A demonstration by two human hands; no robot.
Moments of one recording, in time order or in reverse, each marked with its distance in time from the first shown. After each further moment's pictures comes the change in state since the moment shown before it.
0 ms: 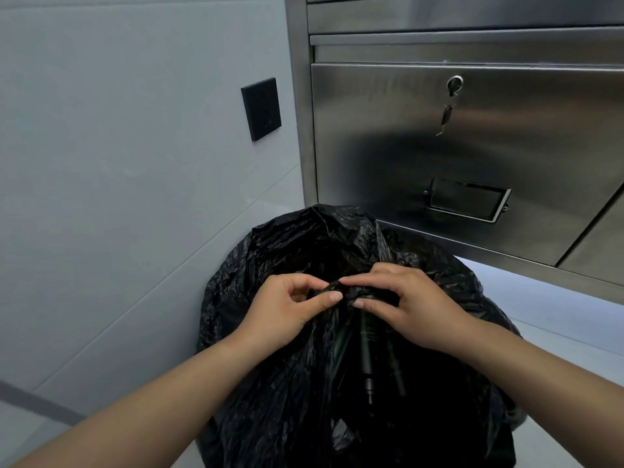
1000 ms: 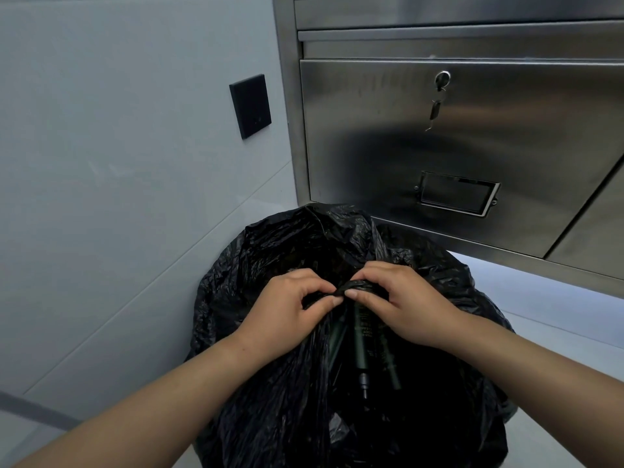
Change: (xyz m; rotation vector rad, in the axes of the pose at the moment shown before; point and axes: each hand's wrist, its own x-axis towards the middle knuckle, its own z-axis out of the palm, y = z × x) left_hand -0.005 0.012 0.004 0.513 -0.049 0.362; right_hand -0.001 0.000 0.001 0.016 -0.019 0.059
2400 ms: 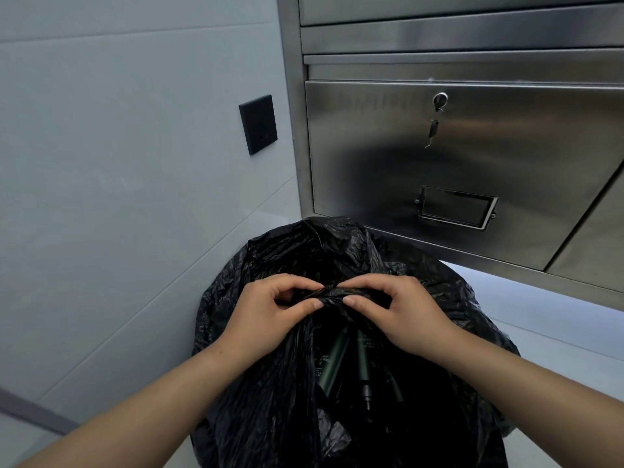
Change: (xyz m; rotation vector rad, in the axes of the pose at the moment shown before) left_hand -0.006 -0.014 -0.019 -0.243 0.137 -0.133; right_hand -0.001 -0.013 0.006 0.224 0.154 0.080
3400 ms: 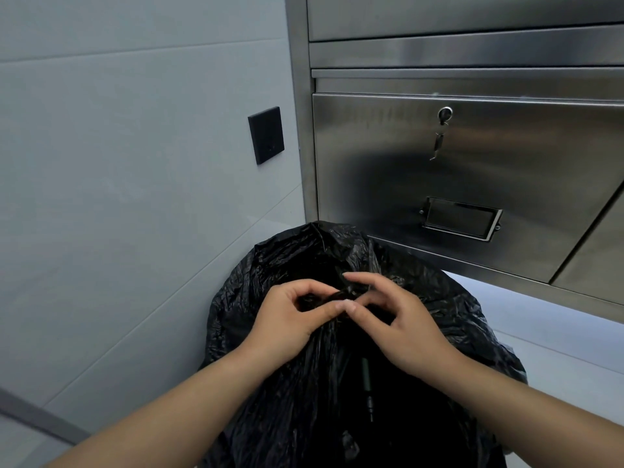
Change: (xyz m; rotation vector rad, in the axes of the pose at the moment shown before) left_hand 0.003 0.024 0.015 -0.295 -0.020 -0.161; right_hand -0.006 -0.009 0.014 0.112 0.082 0.029
